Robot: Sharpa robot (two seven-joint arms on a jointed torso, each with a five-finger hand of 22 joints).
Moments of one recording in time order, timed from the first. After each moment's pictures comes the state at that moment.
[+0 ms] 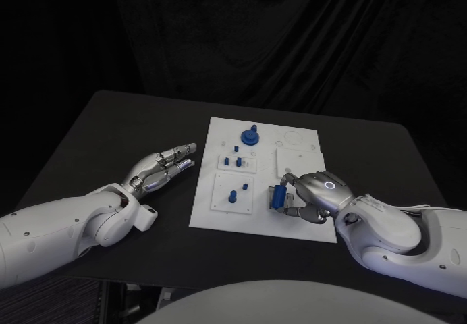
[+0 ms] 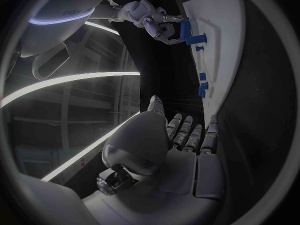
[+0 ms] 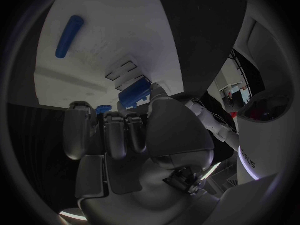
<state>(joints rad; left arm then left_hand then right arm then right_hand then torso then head) 1.06 -0.92 -0.21 1.43 -0.41 -0.12 0.68 1.45 0.29 -0.26 0.29 0.12 0.34 0.08 0.03 0.04 0.16 0.17 0.29 0.04 0.07 0.18 0.01 0.02 0.16 0.15 0.29 0.10 0.39 1.06 -1.07 -0.25 1.92 -1.97 -0.46 -0.48 1.26 0.04 -0.05 0.24 0.28 0.40 0.20 0.78 0.24 1.46 0.05 1.57 1.31 1.47 -0.01 1.56 1.31 0.06 1.47 0.09 1.37 1.31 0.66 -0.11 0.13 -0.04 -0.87</state>
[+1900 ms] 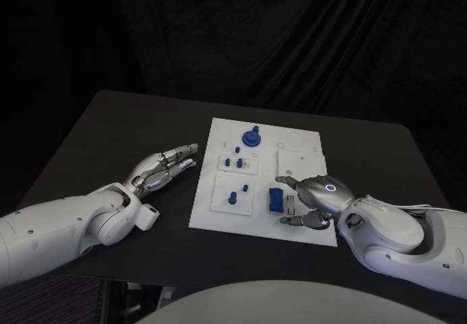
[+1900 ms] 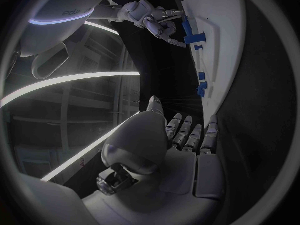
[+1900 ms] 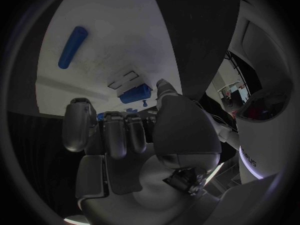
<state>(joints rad) 1.05 -0.92 -0.21 1.42 -0.41 -0.12 0.68 1.43 0.29 -0.26 0.29 0.12 0.34 0.08 0.03 0.04 0.16 0.17 0.29 0.04 0.07 0.18 0.01 0.02 0.16 0.15 0.29 0.10 0.39 1.06 -1.07 -0.25 1.92 -1.92 -0.41 -0.44 1.19 -0.15 -0.02 0.30 0.30 0.21 0.14 0.36 0.06 1.46 0.06 1.57 1.31 1.47 -0.01 1.54 1.31 0.06 1.43 0.11 1.31 1.31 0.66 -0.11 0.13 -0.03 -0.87</state>
